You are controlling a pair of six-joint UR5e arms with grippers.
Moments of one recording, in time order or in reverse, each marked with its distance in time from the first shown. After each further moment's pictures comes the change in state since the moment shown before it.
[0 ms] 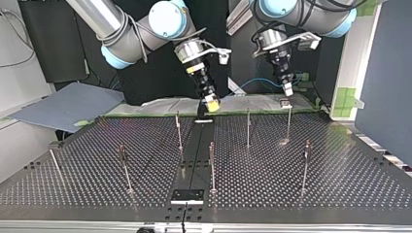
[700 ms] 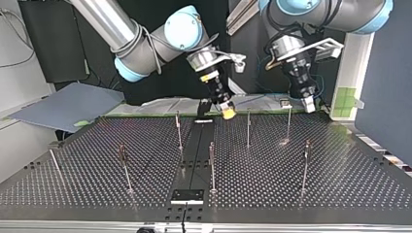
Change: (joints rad) left arm 0.086 0.104 0.094 -0.030 0.062 0.025; right arm 0.041 0.077 -0.186 0.144 -0.001 0.017
